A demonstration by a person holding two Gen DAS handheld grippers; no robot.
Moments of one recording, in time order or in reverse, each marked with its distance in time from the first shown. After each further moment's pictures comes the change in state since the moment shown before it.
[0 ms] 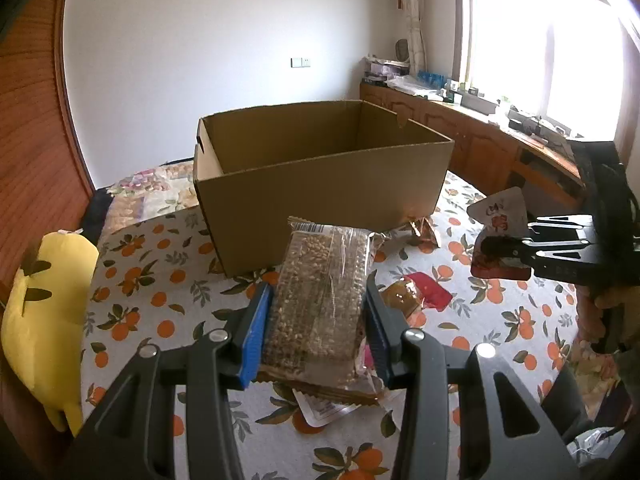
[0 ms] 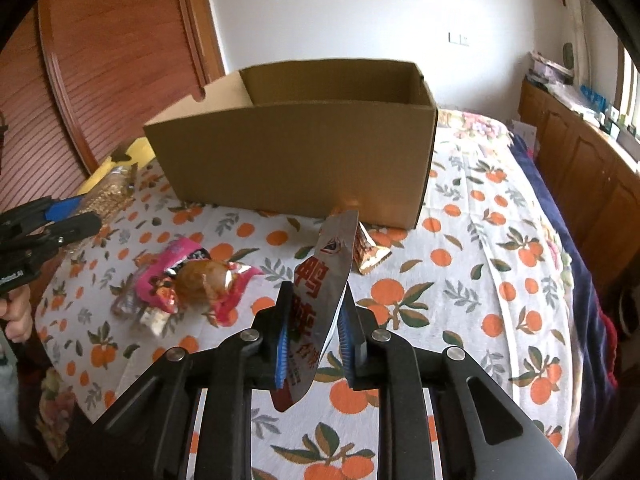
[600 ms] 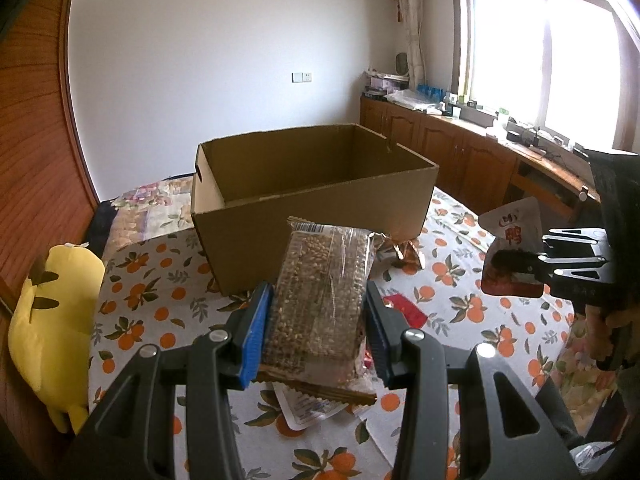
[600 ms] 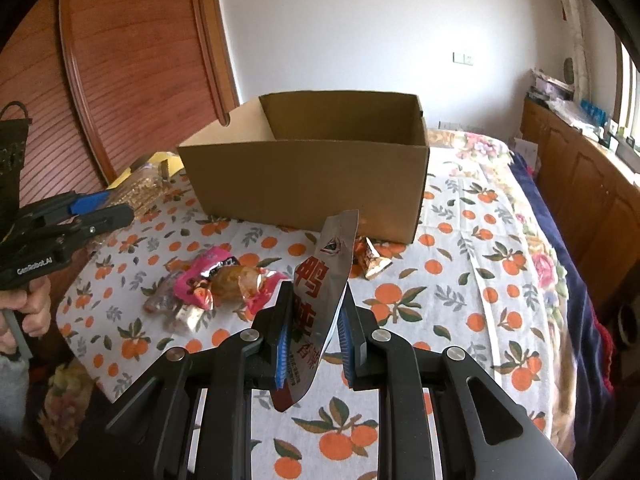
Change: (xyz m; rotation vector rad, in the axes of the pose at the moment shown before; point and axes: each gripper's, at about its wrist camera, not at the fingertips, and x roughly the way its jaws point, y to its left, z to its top) left arm -0.023 -0.019 0.015 -0.003 -0.052 0.012; right arm -0.045 0.010 0.000 -0.020 -0.066 0.014
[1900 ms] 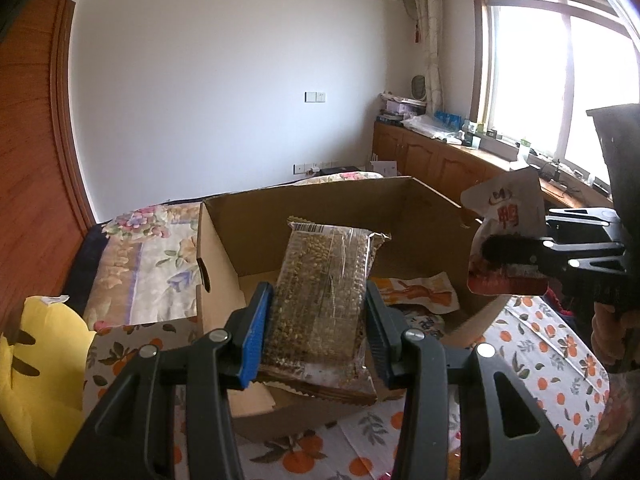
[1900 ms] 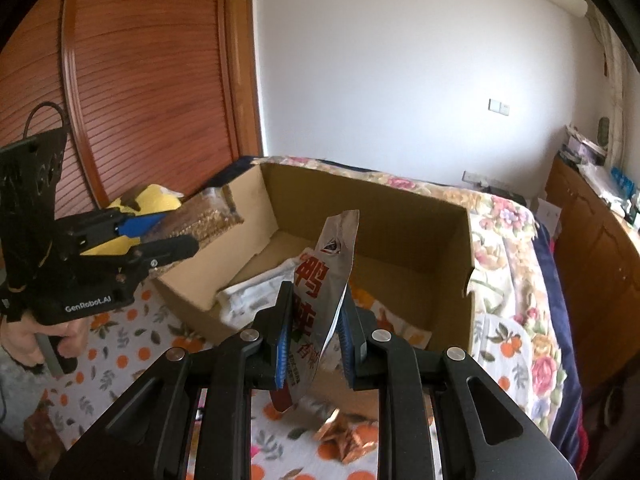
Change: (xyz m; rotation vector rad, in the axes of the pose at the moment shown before) left arm 0.115 0.071 0.091 -0.040 -0.071 0.003; right arm 0.094 -0.006 0.148 -0.143 -0.056 0.040
